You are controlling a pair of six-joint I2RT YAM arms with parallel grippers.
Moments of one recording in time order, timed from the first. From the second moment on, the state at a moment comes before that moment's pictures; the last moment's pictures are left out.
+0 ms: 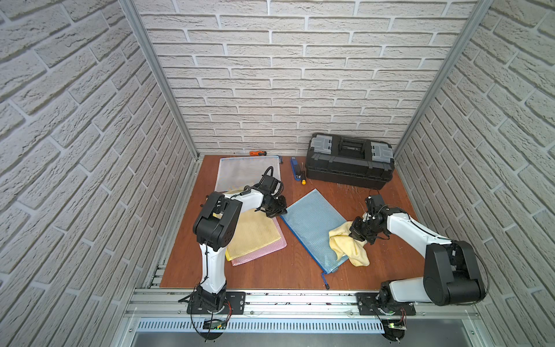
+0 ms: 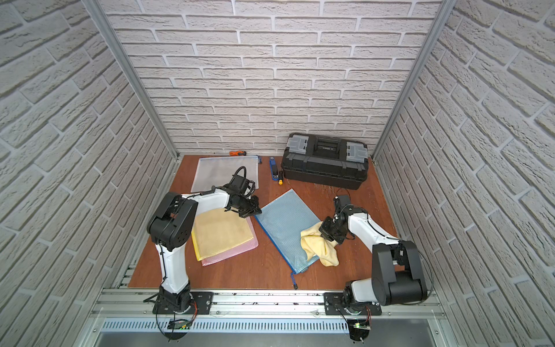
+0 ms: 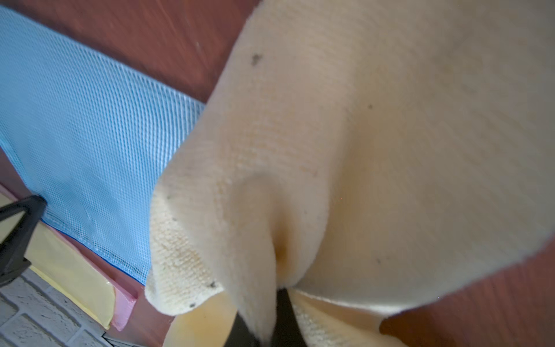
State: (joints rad) left arm -0.47 1.99 1.22 -0.36 0.43 -0.73; right arm 0.02 1.44 0.77 -0.74 -0.32 0.72
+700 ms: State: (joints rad) left arm -0.47 1.99 1.22 -0.34 0.45 -0.74; right arm 0.61 1.56 0.76 -0.44 -0.41 1.01
